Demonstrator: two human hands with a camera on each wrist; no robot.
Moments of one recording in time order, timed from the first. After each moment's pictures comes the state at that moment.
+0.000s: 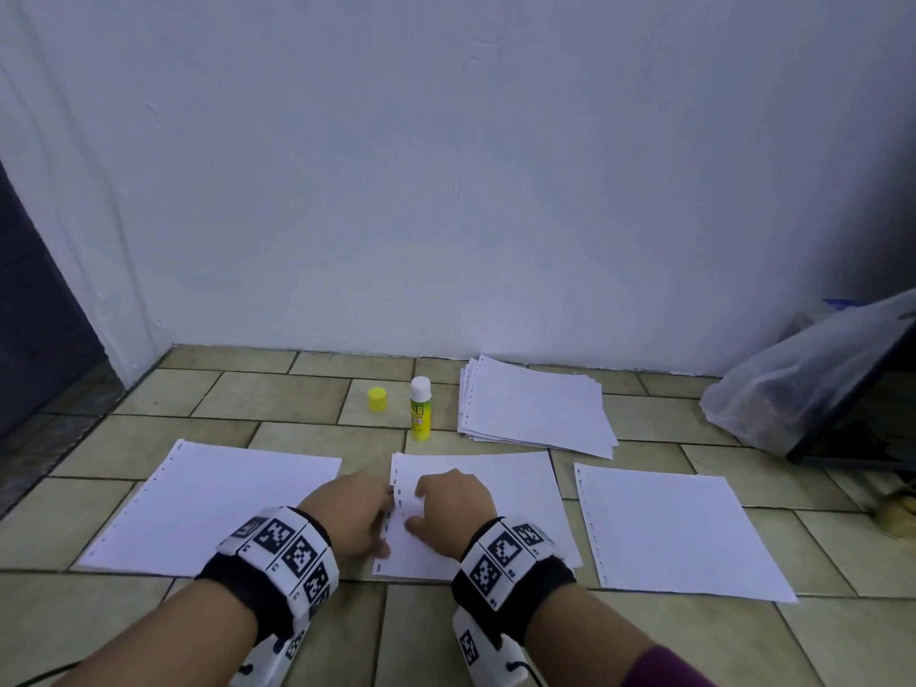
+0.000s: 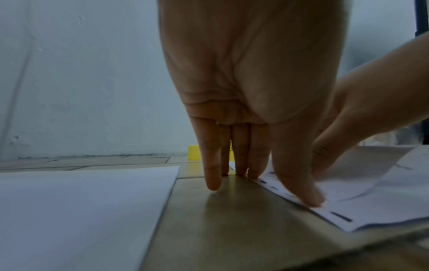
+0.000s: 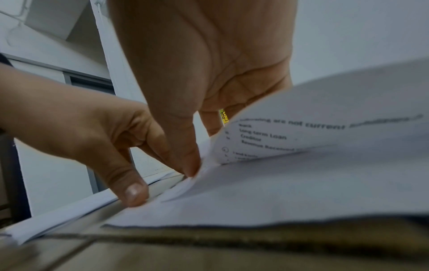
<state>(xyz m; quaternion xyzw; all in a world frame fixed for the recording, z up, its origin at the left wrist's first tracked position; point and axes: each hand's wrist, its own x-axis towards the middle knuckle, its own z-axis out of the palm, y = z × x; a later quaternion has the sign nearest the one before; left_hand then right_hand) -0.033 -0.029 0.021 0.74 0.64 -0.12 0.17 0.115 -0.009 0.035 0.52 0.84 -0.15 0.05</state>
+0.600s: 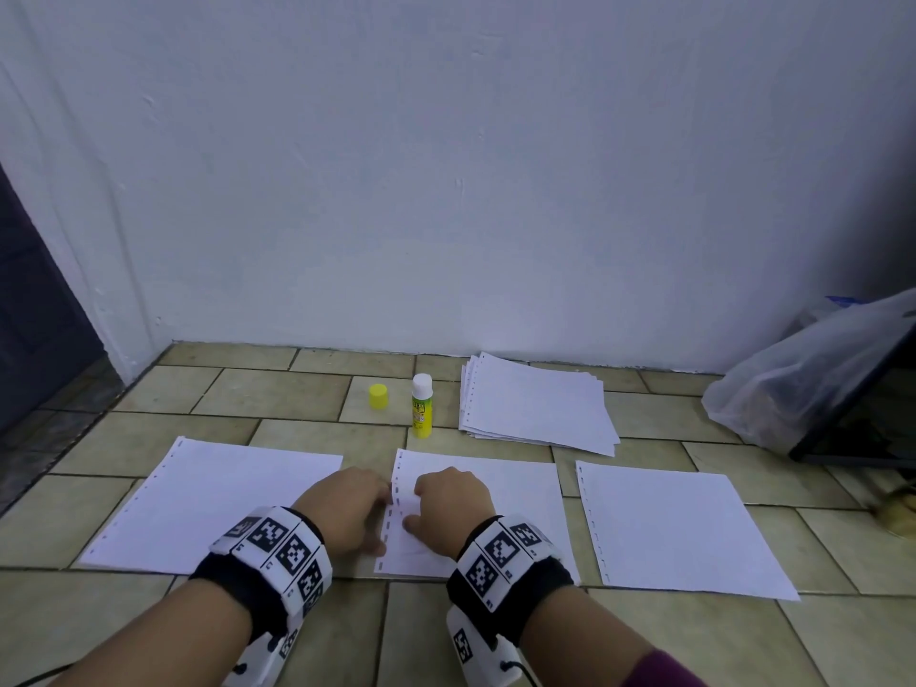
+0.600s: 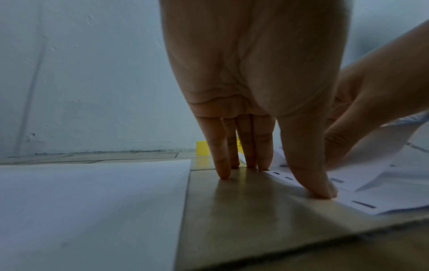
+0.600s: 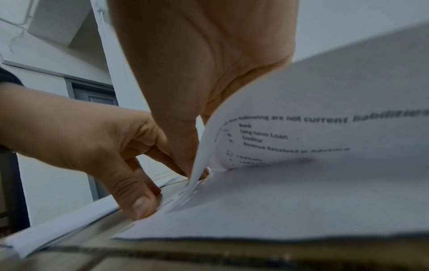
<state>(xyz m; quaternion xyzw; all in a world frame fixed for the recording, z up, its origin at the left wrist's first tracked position) -0.037 -0.032 0.020 0.74 0.66 -0.05 0.16 0.109 -0.010 0.035 0.51 0.84 -0.13 0.07</state>
